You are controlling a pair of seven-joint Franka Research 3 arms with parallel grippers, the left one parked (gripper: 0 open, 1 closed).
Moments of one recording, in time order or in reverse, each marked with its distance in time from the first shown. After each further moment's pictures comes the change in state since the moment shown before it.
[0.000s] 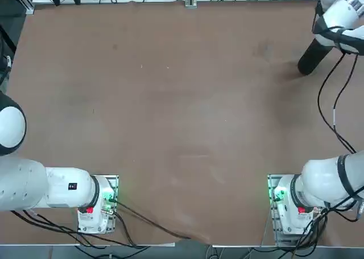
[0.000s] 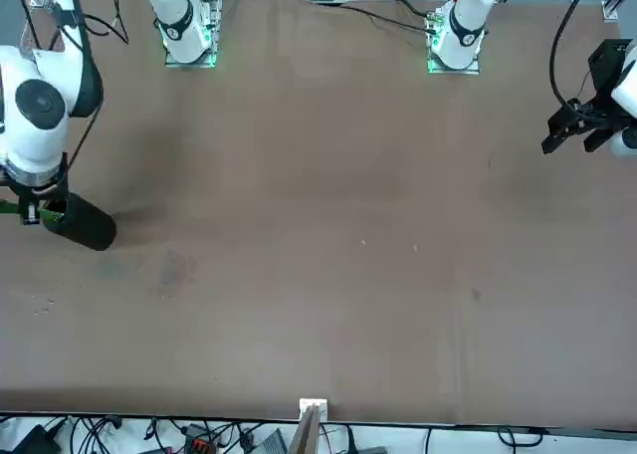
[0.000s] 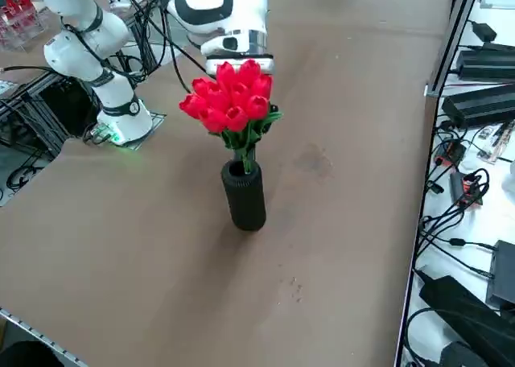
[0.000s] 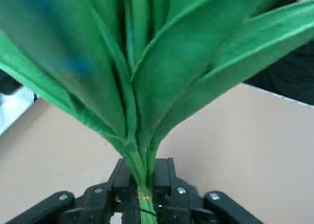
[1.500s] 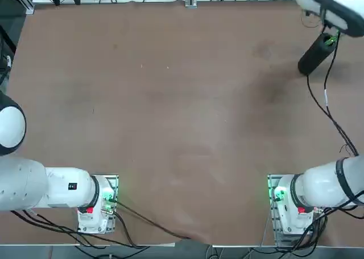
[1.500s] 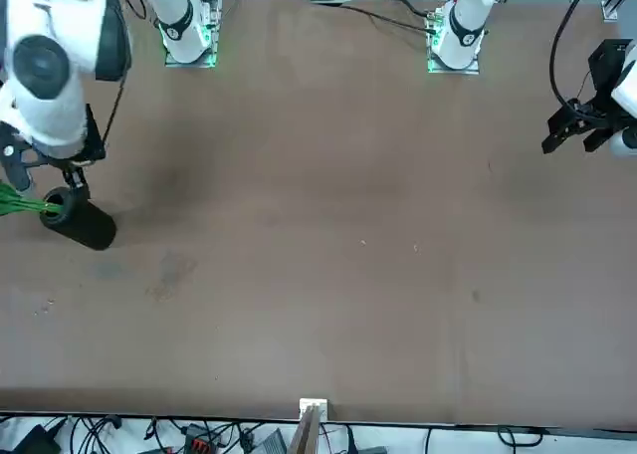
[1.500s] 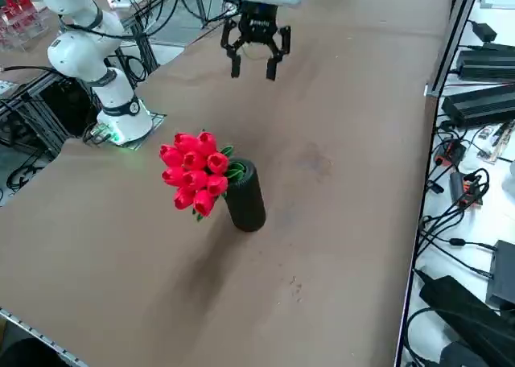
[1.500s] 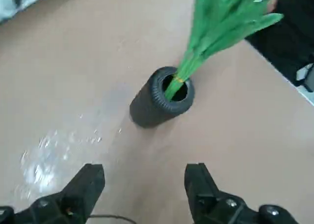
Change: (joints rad) arm 0.242 -0.073 0.000 0.237 0.576 -0.468 -0.645
